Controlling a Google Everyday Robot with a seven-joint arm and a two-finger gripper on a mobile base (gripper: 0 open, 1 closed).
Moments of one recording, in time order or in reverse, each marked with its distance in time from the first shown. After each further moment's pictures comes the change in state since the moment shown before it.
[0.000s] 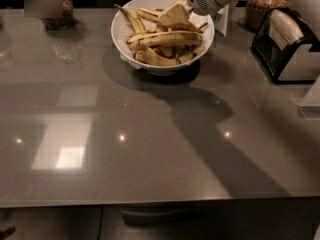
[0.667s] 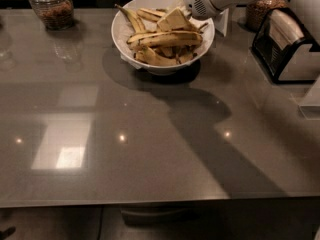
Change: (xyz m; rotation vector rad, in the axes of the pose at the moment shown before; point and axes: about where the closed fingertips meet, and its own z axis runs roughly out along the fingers) arm 0.011 0.009 0.005 -0.016 0.038 0.025
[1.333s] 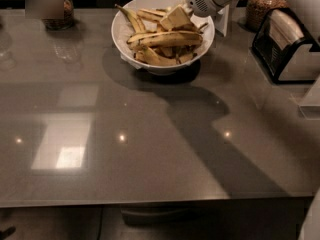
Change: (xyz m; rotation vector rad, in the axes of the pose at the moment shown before) arm 0.003 -0.013 0.001 0.019 0.035 -0.016
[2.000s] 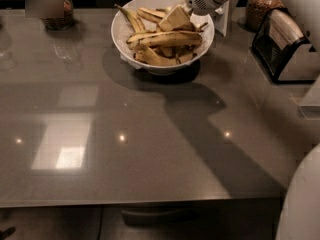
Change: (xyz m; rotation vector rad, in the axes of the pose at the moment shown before) arm 0.006 -0.007 0.010 -0.017 0.052 -0.018
